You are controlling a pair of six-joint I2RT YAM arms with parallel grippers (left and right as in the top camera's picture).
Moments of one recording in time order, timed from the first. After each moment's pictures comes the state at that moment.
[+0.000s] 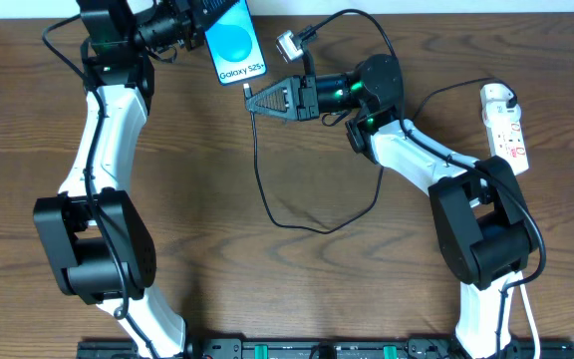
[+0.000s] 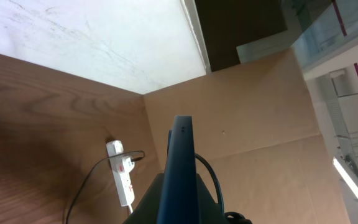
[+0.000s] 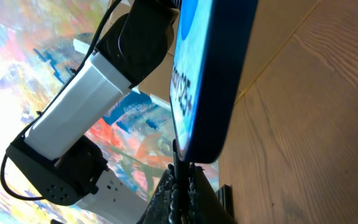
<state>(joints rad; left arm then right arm) 0.08 1.92 1.59 0.31 1.18 -1.22 0.46 2.09 1.39 1.10 -1.29 1.43</state>
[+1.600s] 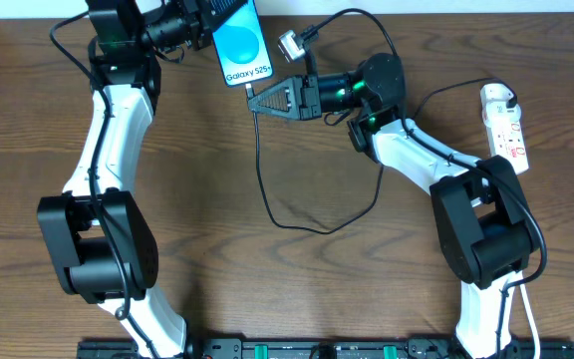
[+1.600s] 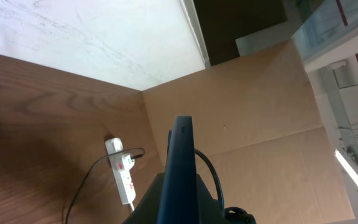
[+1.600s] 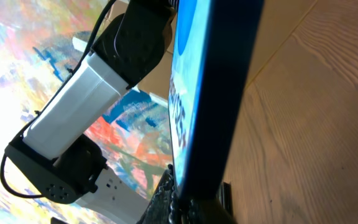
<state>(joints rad) 0.05 1.92 1.59 0.31 1.18 -1.19 0.45 2.09 1.39 1.10 -1.30 1.43</state>
